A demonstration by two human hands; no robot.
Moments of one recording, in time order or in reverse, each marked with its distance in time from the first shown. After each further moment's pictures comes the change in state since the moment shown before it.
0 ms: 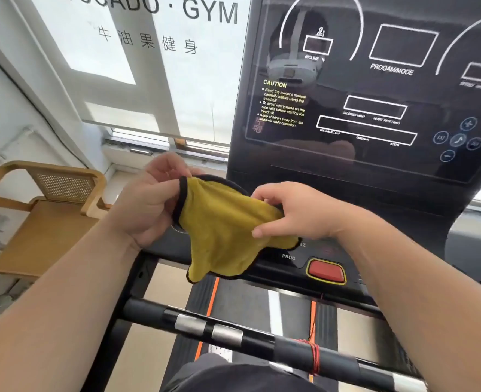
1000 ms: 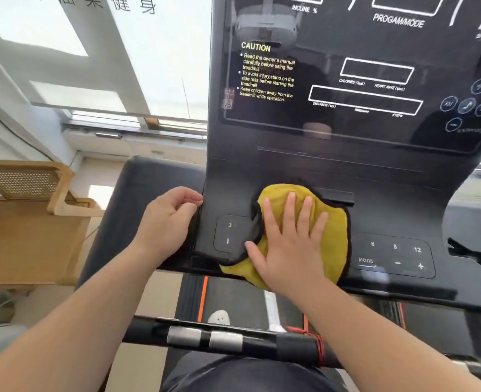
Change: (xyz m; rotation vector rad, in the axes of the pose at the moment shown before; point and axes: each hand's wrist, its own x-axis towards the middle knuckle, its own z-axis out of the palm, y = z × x) left_hand 0.041 -0.101 -0.024 0.808 0.227 -0.168; right_hand 0.005 0.073 0.150 -0.572 0.424 0.540
